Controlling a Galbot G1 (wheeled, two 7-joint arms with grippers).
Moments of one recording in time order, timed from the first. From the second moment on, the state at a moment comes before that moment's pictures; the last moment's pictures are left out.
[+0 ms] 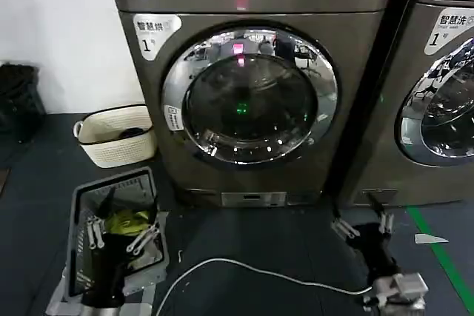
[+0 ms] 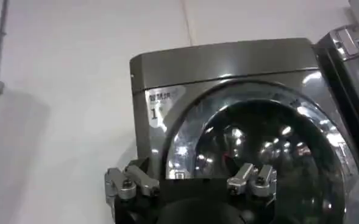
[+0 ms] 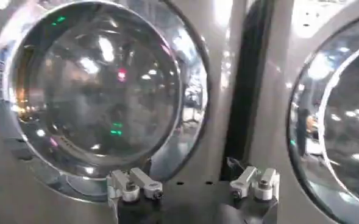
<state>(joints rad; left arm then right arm) 1.70 -1.48 -0.63 -2.28 -0.02 -0.38 0.13 -1.41 1.14 0.59 2.15 0.26 -0.11 -0.06</state>
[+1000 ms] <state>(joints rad) 1.77 -1.54 -0.68 -2.34 0.02 -0.41 0.19 -0.60 1.12 -0.02 1.66 0.34 -0.09 -0.13</state>
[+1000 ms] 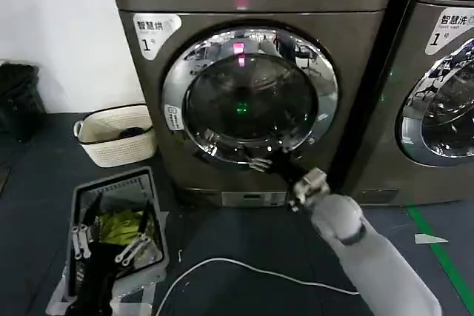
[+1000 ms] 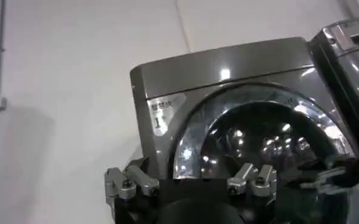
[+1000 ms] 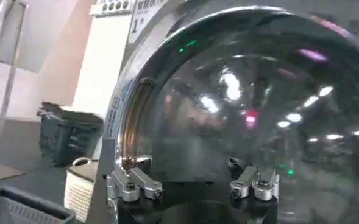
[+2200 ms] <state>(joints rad) 1.80 -1.57 -0.69 -2.37 0.04 -0.42 0.19 -0.33 1.38 -0.20 1.31 0.29 -0.06 -0.17</state>
